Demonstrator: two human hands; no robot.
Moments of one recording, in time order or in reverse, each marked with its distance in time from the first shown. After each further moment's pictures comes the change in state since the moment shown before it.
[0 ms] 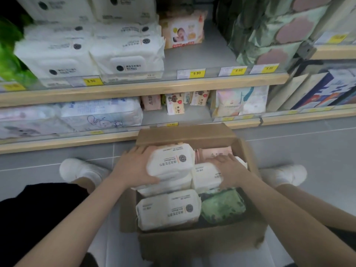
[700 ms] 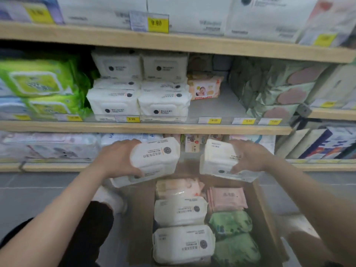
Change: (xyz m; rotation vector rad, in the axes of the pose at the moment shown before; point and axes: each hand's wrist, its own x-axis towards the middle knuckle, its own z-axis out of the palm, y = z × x) left_hand -0.059 -0.072 -0.126 -0.071 0.262 -0.166; right_hand -0.043 -0.019 -0.189 0.145 0.395 0.068
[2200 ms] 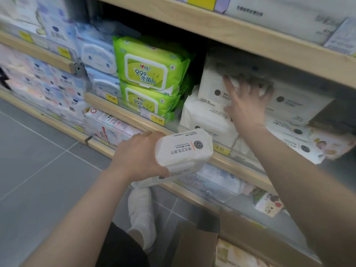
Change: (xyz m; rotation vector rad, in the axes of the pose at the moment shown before) left_hand 0.009 -0.159 -0.029 -0.168 0.263 -0.402; right_hand 0.288 -0.319 -0.041 -0.525 0.799 -0.320
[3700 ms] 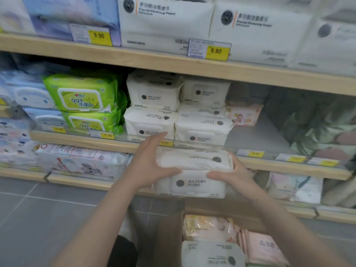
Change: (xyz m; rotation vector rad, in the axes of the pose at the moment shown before) left_hand -0.022 0.121 0.035 -0.477 -0.019 0.382; right_hand -0.255 0.090 -0.066 1.713 -0.392 0.762
